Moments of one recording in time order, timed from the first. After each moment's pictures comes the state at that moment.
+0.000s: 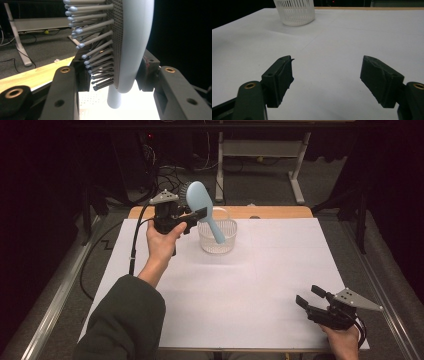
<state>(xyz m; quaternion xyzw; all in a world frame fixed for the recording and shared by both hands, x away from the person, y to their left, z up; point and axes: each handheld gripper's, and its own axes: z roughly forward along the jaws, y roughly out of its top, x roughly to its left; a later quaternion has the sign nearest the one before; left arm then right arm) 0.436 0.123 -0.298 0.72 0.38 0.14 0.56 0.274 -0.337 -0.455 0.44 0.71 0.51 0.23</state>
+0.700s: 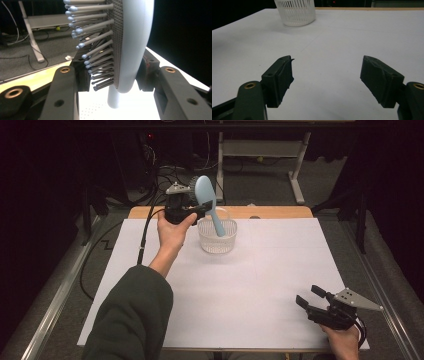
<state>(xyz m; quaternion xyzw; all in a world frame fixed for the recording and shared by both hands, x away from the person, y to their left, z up) 0.469 0.103 -0.305 0.73 0.40 0.17 0.53 0.274 -0.338 -0.455 0.44 0.71 0.51 0.22</state>
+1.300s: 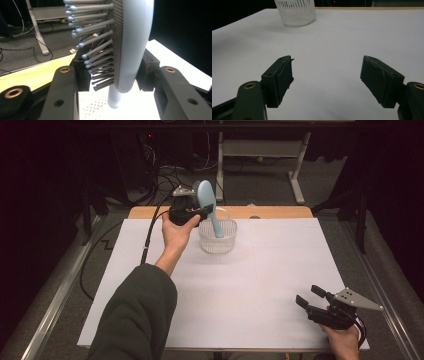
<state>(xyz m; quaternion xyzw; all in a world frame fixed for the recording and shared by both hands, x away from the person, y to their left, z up) 0.483 0.097 -0.324 0.74 0.42 0.17 0.51 0.275 -0.338 -0.455 0.44 0.71 0.51 0.22</state>
